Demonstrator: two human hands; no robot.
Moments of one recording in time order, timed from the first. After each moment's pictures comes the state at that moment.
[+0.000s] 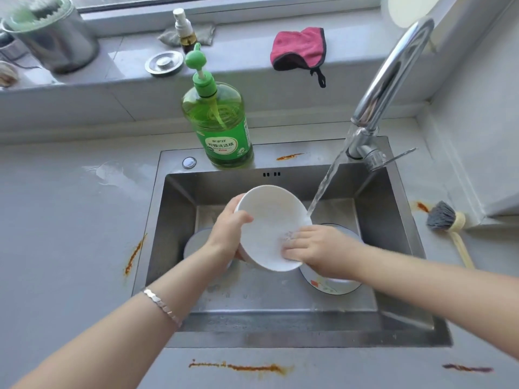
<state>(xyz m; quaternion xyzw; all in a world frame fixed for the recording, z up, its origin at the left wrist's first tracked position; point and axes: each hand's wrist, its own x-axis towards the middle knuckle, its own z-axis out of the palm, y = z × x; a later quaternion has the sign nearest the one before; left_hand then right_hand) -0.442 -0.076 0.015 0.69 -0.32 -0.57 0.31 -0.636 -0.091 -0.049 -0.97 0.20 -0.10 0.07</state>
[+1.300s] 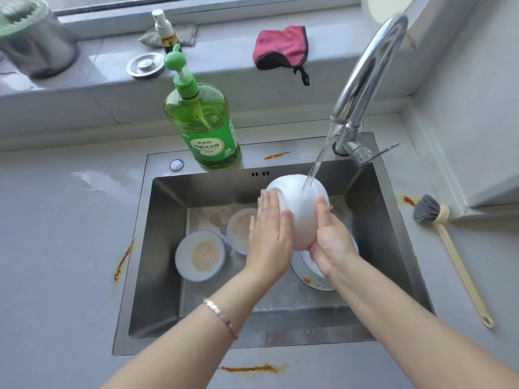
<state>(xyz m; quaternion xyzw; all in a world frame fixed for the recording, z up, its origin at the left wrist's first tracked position) -0.515 -0.065 -0.029 0.67 -0.58 -0.38 0.26 -0.612 -0.080 -0.019 -0.12 0.56 -0.46 0.68</state>
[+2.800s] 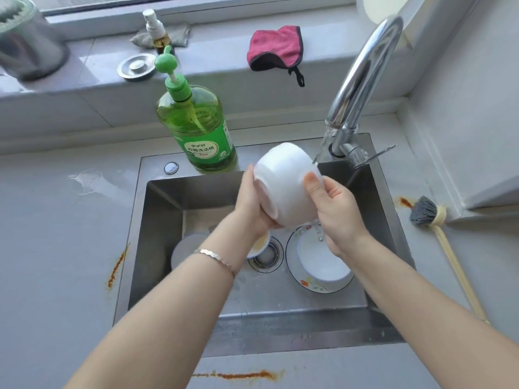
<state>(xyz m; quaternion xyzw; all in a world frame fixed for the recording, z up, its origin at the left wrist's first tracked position) -0.508 -0.141 0.000 0.57 -0.04 -0.73 0.38 -0.625 -0.107 0.012 -0.37 0.55 -0.48 0.57</state>
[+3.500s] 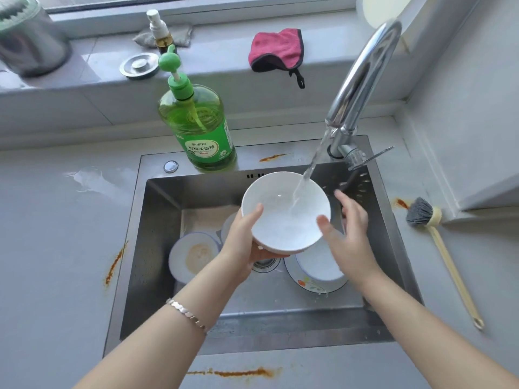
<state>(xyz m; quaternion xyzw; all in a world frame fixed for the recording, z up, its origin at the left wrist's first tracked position) -0.488 -0.077 -0.004 0.58 -0.14 -0.71 0.38 -0.658 -0.067 -0.029 -0.51 0.62 -0.38 0.45</state>
